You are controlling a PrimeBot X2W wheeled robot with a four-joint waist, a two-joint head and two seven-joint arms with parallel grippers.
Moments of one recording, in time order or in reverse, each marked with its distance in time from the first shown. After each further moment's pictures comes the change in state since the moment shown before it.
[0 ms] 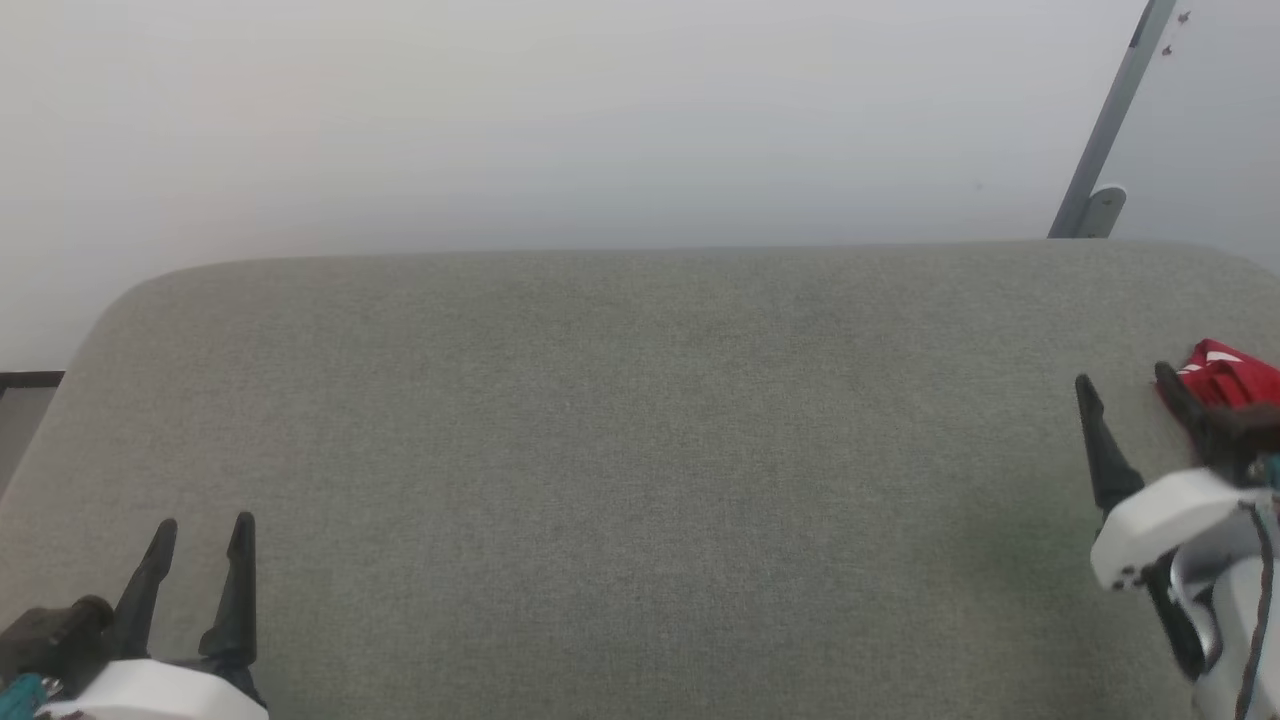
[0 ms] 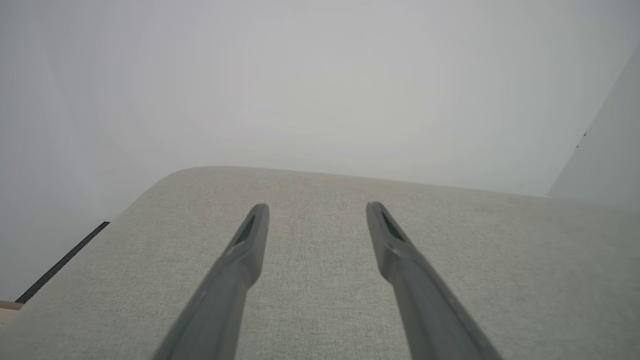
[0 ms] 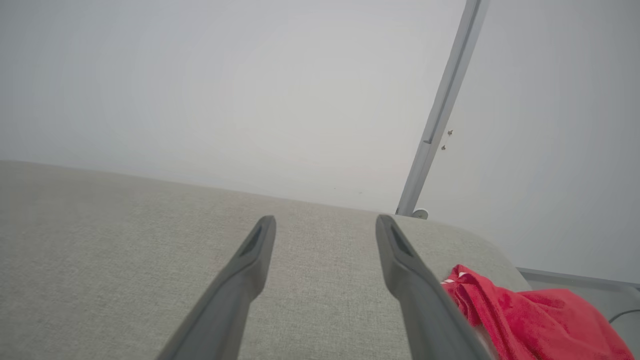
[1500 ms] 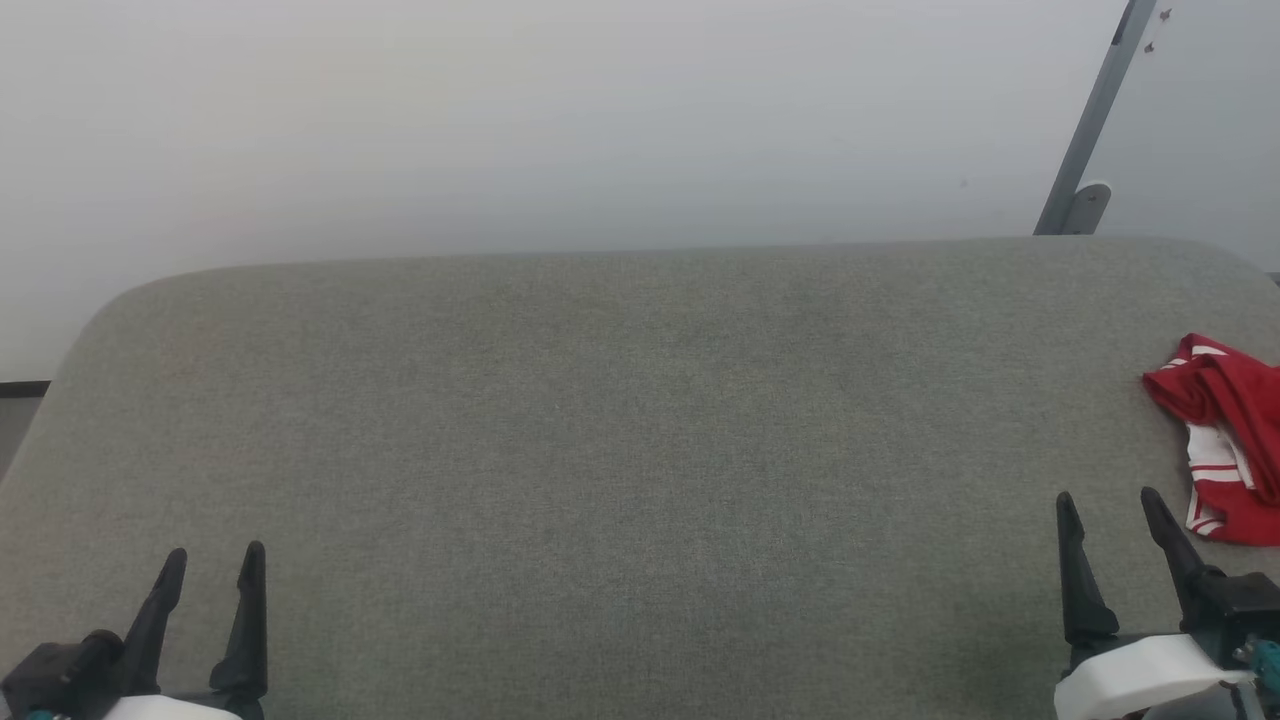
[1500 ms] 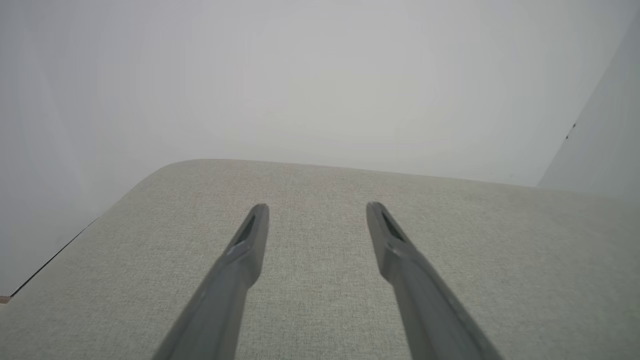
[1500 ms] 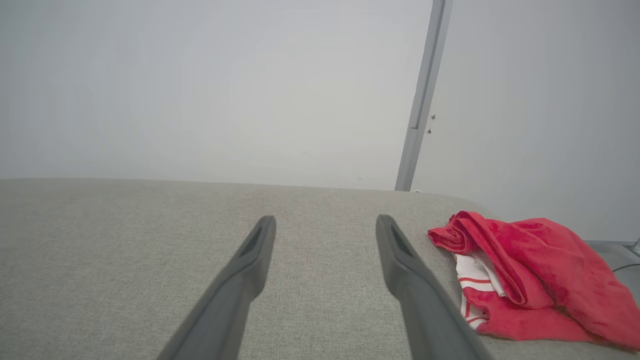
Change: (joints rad) left arm 0.074 -0.029 0.018 -0.062 0.030 0.000 0.000; right arm 0.387 0.227 -0.182 -0.425 -0.138 0.000 0.000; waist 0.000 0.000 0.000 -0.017
